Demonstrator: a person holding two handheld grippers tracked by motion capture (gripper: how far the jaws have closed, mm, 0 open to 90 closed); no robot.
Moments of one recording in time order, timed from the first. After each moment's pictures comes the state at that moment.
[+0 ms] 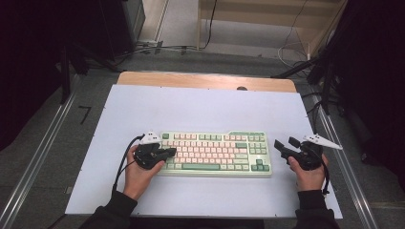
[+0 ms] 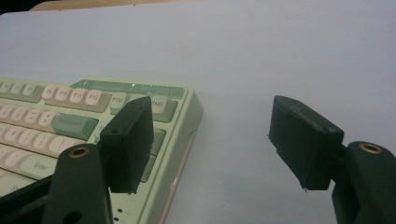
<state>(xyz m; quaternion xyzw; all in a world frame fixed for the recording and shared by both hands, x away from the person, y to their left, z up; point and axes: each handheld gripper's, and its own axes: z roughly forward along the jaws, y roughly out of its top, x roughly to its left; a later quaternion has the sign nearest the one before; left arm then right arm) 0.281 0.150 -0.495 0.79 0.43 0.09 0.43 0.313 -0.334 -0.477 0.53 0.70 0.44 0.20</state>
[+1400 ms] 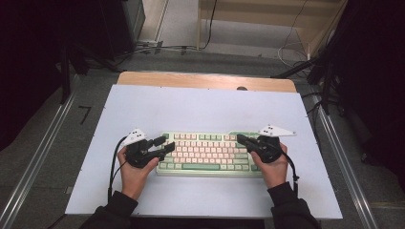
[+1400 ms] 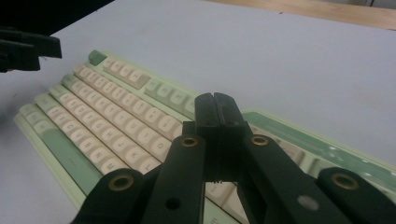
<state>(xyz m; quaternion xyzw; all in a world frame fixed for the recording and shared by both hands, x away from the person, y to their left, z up) 0.273 0.171 -0.488 0.70 0.46 0.12 0.54 0.318 -0.219 -0.457 0.38 0.78 0.47 0.13</state>
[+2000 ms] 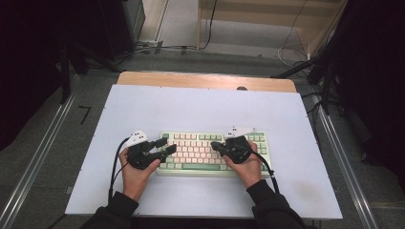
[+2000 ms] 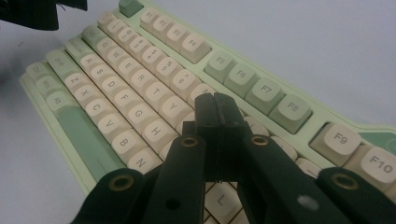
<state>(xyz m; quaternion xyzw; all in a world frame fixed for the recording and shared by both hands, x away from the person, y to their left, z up) 0.272 0.168 -0.491 0.70 0.45 0.12 0.53 0.323 -0.143 -0.476 0.33 0.85 0.40 0.09</state>
